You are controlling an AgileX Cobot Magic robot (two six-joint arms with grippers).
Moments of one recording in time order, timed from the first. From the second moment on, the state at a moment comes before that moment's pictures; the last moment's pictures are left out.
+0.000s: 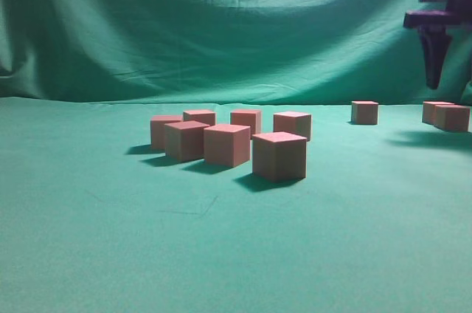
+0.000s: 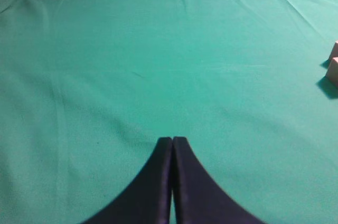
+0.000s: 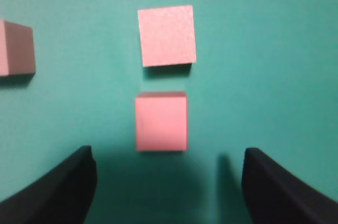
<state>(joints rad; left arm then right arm) -0.01 -0.01 0.02 0.02 0.35 0.01 0.01 2.11 -1.76 0.01 1.06 0.08</state>
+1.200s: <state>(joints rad) -0.01 -0.01 0.02 0.02 0.35 0.01 0.03 2.10 -1.98 0.07 1.22 0.06</state>
